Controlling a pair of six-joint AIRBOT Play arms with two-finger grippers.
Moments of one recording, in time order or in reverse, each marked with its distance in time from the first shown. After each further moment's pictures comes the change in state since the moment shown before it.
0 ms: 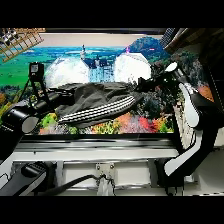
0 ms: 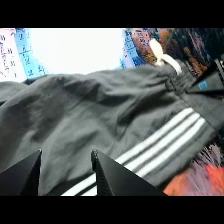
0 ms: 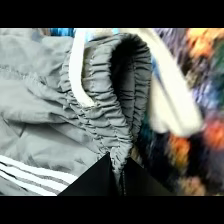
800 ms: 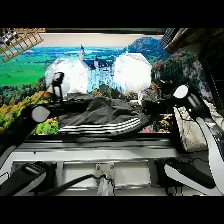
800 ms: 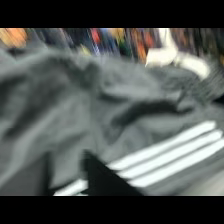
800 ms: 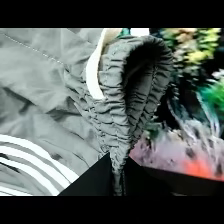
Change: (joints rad) left arm -0.035 -0.224 0.001 -0.522 -0.130 0.317; right arm 0.084 0.709 -0.633 -0.262 -0.073 0.240
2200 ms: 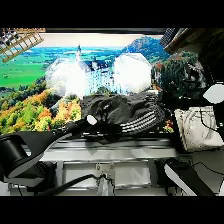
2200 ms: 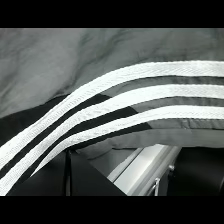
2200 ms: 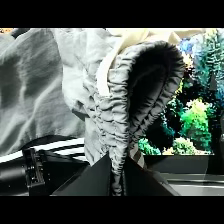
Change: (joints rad) left arm -0.395 -0.597 0.084 -0.754 0.108 0.357; right arm 0.001 0.255 0.175 -0.142 0.179 0.215
